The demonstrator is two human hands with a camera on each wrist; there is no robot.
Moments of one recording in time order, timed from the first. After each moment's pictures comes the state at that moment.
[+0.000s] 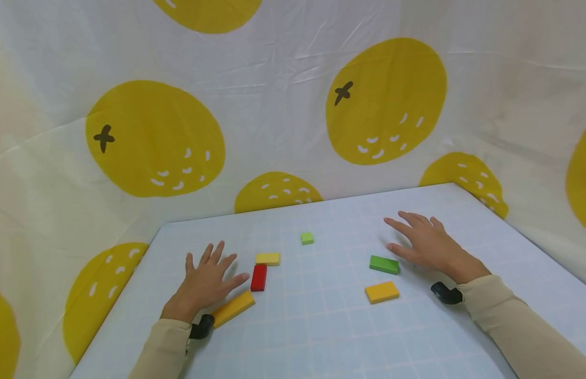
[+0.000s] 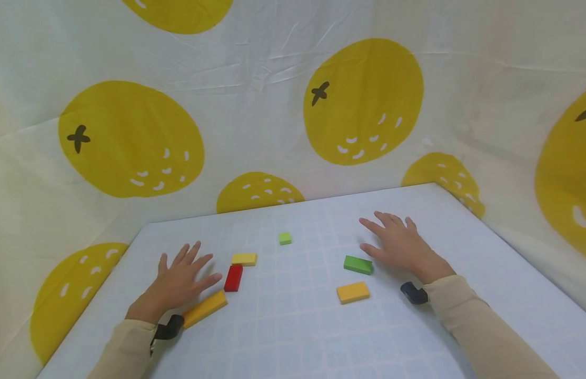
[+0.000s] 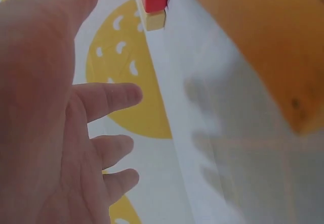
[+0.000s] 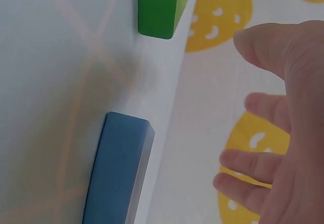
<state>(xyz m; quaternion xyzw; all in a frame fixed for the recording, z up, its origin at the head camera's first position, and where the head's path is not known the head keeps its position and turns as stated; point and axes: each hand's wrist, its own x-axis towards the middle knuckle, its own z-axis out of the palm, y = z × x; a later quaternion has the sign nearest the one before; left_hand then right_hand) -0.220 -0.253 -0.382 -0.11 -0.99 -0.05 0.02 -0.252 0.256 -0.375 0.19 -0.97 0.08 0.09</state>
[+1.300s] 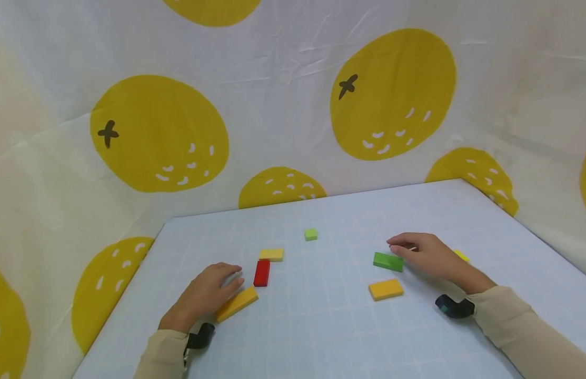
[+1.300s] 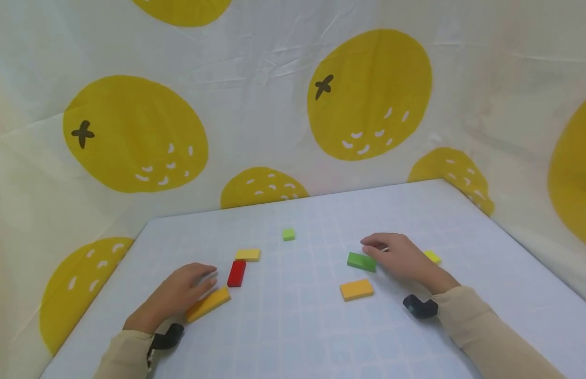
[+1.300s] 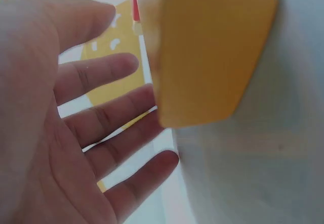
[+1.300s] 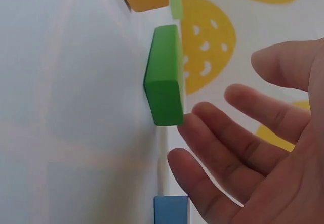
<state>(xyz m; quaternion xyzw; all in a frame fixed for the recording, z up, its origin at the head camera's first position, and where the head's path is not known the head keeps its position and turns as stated) -0.203 -0.254 -0.397 -0.08 -0.98 -0.17 -0.02 -0.242 0.250 -0.393 0.17 -0.93 0.34 0.00</state>
